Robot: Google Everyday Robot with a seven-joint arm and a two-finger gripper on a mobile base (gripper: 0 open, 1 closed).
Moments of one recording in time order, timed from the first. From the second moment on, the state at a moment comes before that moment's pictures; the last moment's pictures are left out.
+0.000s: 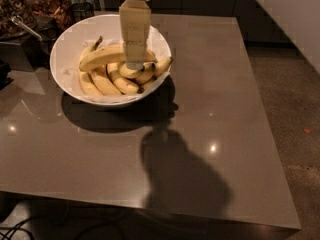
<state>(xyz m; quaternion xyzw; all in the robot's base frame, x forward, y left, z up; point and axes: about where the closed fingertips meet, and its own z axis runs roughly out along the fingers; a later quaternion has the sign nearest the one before) 0.538 0.032 1.041 -0.70 0.69 -0.11 0.17</state>
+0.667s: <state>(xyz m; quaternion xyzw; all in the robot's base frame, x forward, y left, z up) 0.564 0.092 1.026 -0.72 0.67 -0.10 0.17</state>
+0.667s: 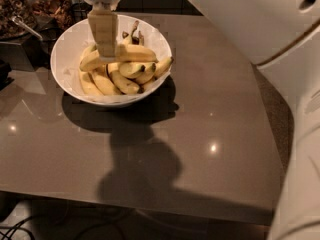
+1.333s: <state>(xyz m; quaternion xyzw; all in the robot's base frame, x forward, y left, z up) 0.586 0.107 1.001 -0.72 0.67 -0.10 0.15</state>
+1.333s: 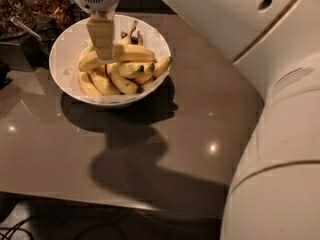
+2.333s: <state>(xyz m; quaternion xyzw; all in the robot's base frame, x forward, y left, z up) 0.599 0.100 0.958 -0.72 0.68 -0.09 0.10</state>
